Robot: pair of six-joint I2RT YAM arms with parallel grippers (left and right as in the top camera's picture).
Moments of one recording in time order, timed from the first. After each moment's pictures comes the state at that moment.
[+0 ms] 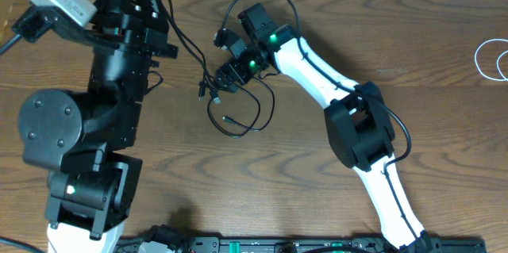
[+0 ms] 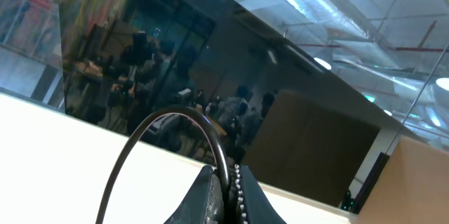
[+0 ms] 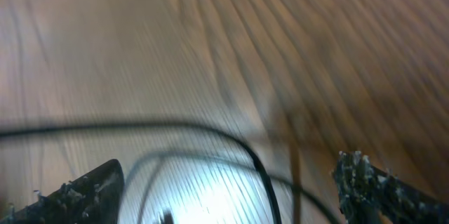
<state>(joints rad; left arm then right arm) -0.28 1.00 1.37 0.00 -0.04 -0.54 0.60 2.46 2.09 -0.69 -0.63 -0.14</state>
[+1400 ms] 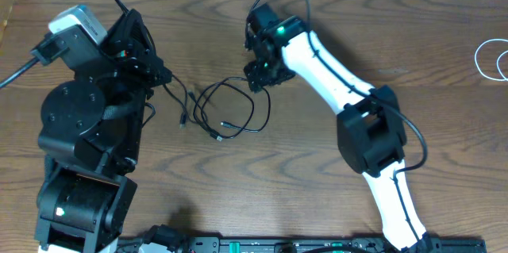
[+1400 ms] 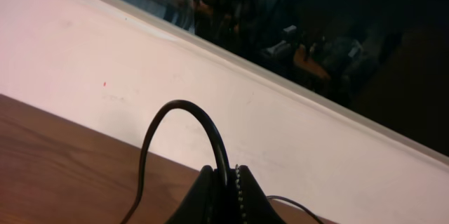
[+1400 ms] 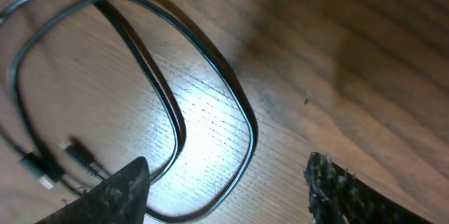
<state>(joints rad) -0.28 0.94 1.37 -0.47 -0.27 -0.48 0.58 2.37 2.08 -1.09 -0.17 0.16</state>
